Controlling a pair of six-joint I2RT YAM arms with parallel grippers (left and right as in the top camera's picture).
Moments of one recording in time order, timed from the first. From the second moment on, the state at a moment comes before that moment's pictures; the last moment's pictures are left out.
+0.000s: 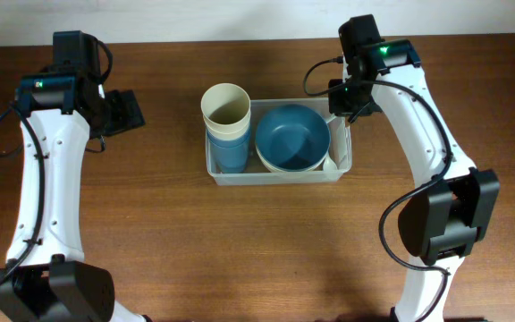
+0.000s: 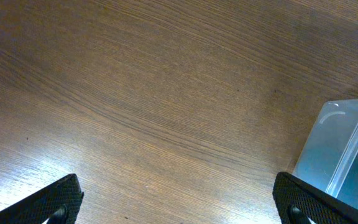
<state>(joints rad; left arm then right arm) 0.06 1.74 1.79 -1.25 -0.15 -0.28 0.20 2.08 1.99 -1.21 0.07 0.20</state>
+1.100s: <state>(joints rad) 0.06 1.74 1.79 -1.25 -0.15 -0.28 0.12 2.16 1.99 -0.95 0.09 0.28</state>
